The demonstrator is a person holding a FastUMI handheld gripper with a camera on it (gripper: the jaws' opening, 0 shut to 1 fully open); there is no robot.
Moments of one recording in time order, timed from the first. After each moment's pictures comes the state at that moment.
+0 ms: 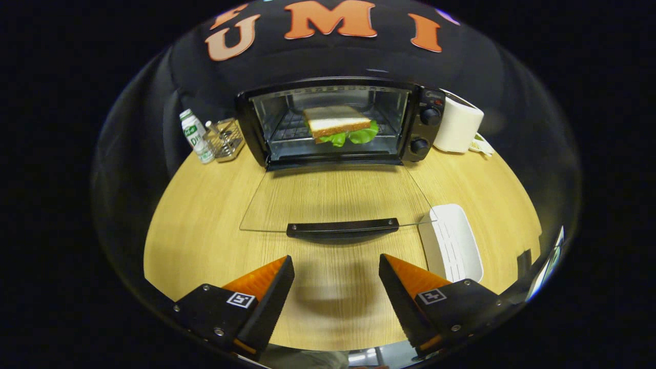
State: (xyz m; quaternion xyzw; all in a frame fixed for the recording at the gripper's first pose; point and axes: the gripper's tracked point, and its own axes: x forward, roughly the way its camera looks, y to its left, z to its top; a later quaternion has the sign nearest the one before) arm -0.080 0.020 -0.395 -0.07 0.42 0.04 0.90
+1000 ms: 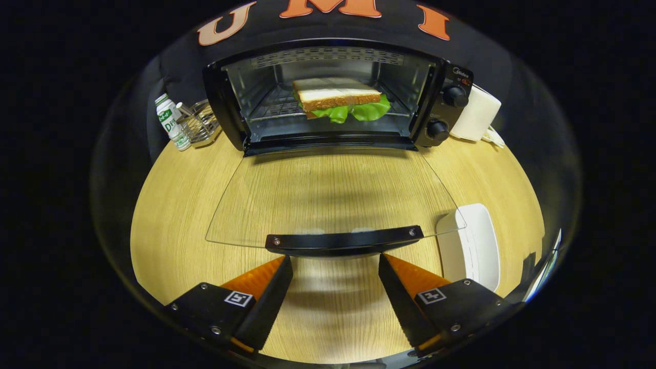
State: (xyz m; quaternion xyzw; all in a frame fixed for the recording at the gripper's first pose) arm -0.045 0.026 -0.435 -0.07 0.47 0.02 0.88
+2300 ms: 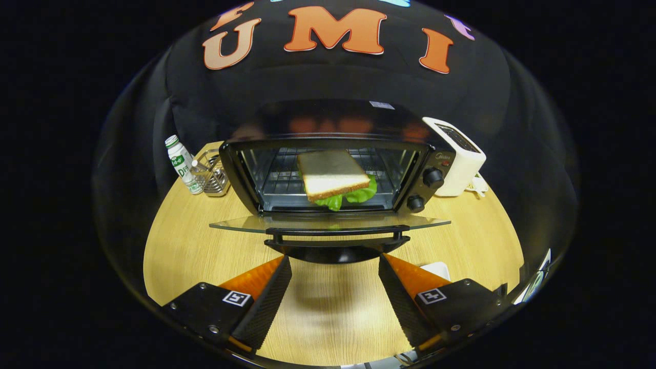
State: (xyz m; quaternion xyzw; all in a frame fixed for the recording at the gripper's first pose) arm 0.008 0.032 -0.322 -0.08 0.37 0.02 0.92
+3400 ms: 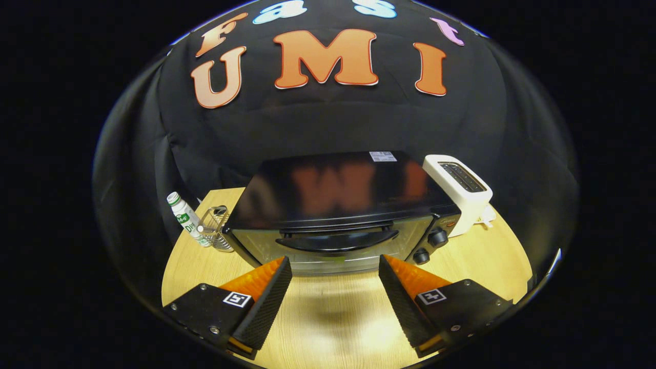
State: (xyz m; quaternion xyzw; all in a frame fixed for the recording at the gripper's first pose) arm 0.077 0.043 -0.258 -0.03 0.28 0.03 0.96
